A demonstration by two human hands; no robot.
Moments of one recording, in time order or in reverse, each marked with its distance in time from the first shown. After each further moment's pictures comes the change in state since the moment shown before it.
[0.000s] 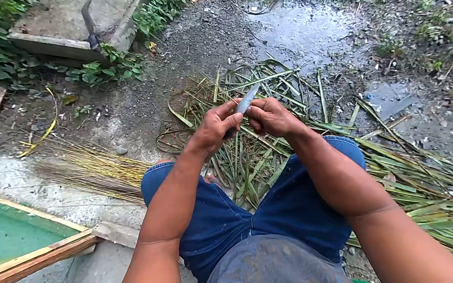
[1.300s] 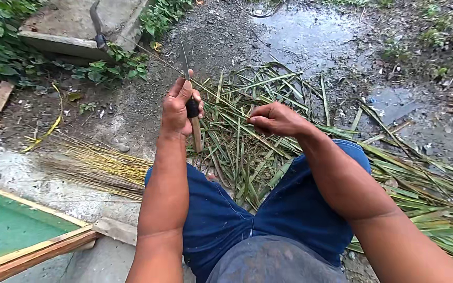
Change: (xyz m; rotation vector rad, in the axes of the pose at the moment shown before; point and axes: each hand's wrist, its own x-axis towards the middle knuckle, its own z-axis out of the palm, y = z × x) left_hand 0.008 0.016 -0.058 -0.211 0.388 0.185; right_hand -0.006 0.000 -0.018 -0.310 -0.126 0.051
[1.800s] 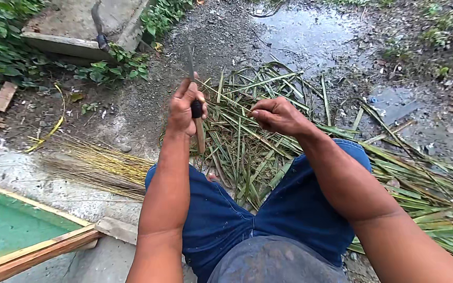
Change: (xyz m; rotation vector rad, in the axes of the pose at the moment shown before) left_hand -0.002 -0.009 0.003 0.030 -0.017 -0.026; right_hand -0.001 -0.001 0.005 0.022 0.153 -0.125
